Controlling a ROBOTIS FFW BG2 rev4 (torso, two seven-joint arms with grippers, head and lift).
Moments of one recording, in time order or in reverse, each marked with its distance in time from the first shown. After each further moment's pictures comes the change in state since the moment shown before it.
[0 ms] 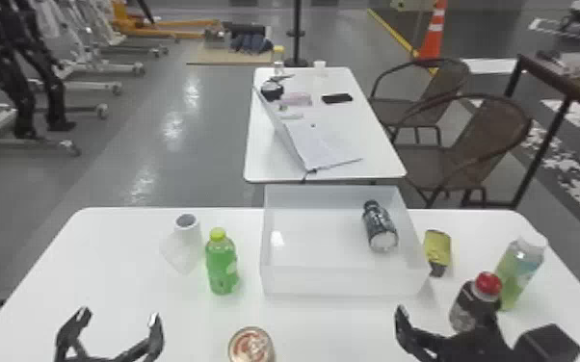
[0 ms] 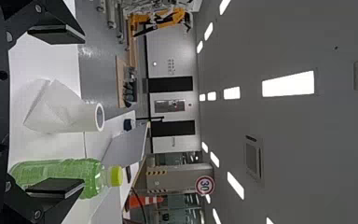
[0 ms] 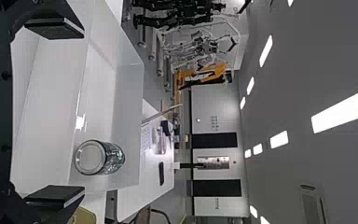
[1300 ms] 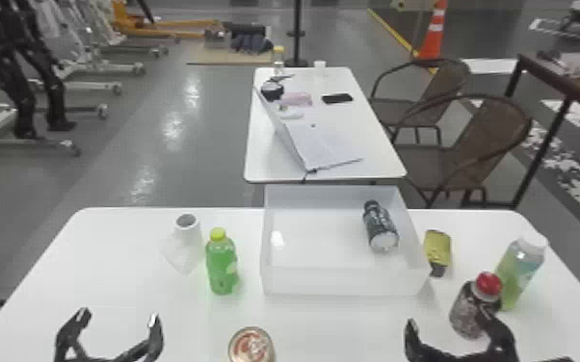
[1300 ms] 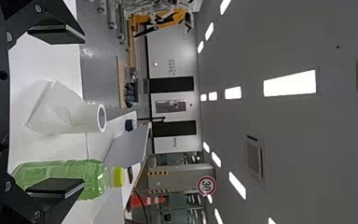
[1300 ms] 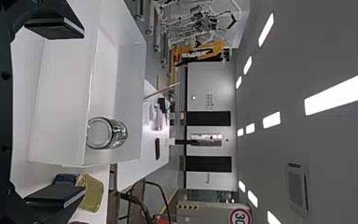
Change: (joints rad) left arm 0.002 0.000 0.003 0.000 -0.006 0.004 0.000; right arm 0.074 0.039 -0.008 -0.008 0.080 -0.078 -0.100
